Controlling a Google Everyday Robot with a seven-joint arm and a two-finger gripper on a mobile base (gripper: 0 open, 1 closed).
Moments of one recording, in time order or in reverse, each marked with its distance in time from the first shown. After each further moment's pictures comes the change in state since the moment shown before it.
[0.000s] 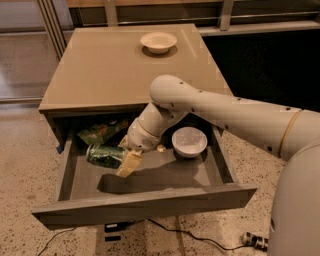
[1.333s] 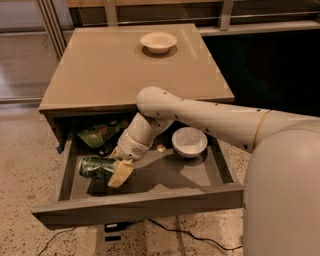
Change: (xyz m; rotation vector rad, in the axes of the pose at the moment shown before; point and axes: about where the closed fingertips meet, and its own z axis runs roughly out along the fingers) arm 0.003 0.000 0.048 -0.108 0.007 0.001
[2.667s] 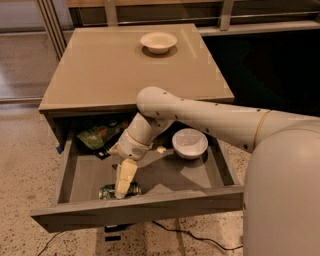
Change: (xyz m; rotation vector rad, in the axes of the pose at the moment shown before) arm 0.000 0.000 0.000 0.000 0.000 0.000
